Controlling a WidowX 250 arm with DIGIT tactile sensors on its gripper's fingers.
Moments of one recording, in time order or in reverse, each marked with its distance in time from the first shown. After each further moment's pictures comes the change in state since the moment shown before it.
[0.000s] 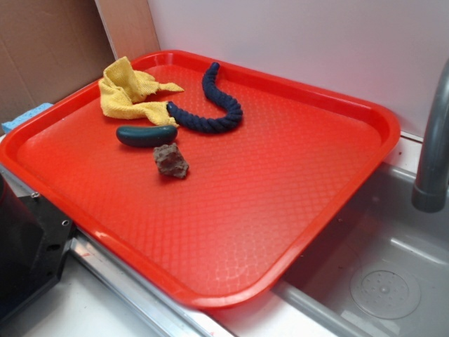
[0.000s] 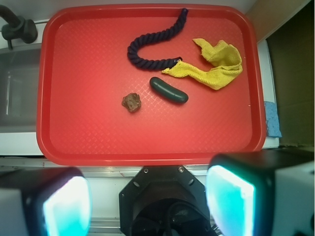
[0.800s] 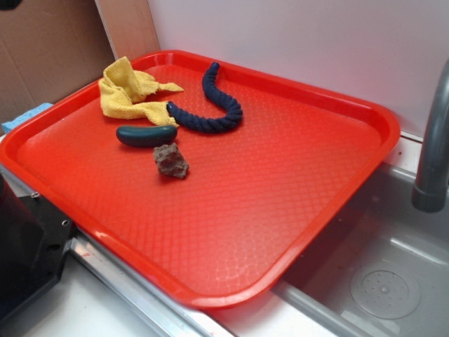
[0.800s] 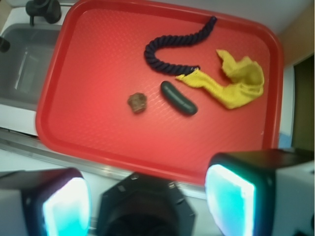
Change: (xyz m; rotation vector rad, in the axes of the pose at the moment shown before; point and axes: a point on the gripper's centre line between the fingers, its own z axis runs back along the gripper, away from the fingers) arm 0.005 0.026 -0.023 -0.059 -0.050 -0.243
